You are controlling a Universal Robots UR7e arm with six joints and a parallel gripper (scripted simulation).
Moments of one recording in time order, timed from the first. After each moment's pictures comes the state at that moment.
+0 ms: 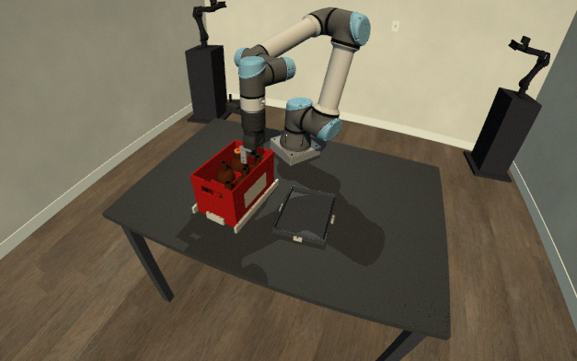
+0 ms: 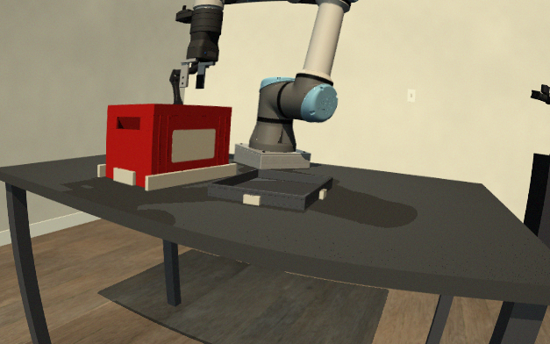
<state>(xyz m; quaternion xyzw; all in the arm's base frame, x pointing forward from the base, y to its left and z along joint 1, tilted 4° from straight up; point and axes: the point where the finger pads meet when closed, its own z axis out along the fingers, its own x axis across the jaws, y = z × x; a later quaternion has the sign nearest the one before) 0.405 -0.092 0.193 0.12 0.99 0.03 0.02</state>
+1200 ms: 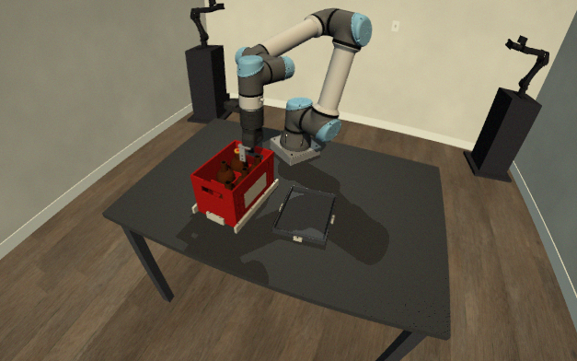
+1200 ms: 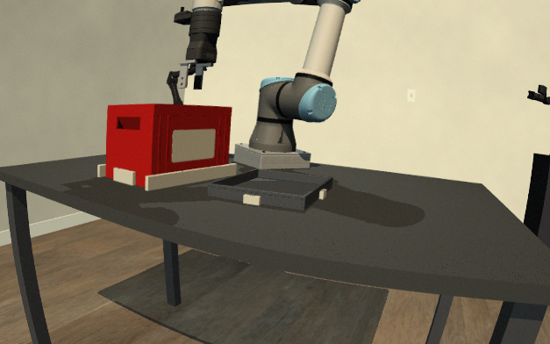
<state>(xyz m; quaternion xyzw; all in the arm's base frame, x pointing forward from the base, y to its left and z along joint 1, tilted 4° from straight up) 0.394 -0.102 0.192 0.09 1.00 0.03 0.02</state>
